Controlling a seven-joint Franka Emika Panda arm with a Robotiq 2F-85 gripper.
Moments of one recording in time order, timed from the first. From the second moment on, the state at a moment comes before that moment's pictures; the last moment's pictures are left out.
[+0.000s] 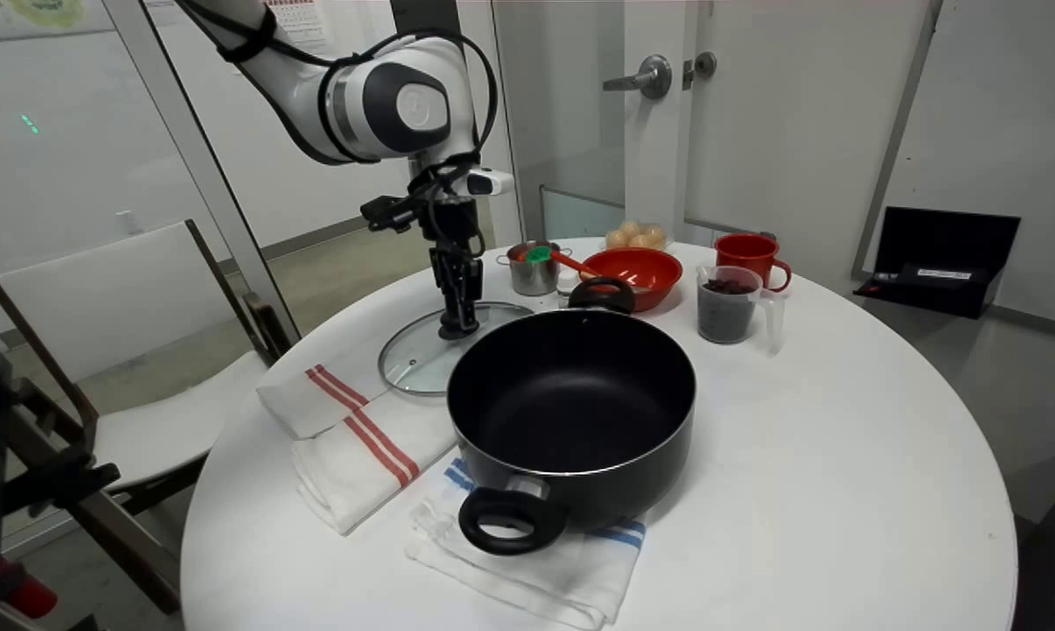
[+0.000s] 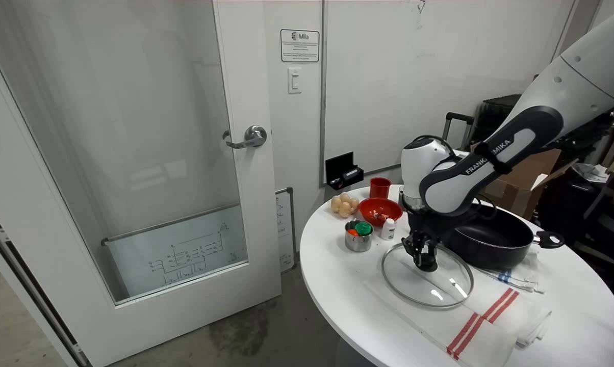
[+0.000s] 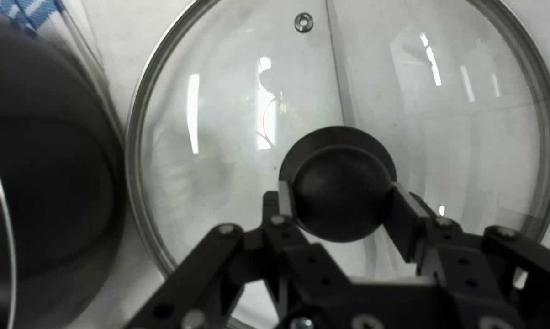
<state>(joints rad) 0.27 1.15 -0.08 -1.41 -0.03 2.35 0.46</state>
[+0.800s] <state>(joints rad) 0.25 1.13 -0.05 -1.37 0.02 2.36 0.46</state>
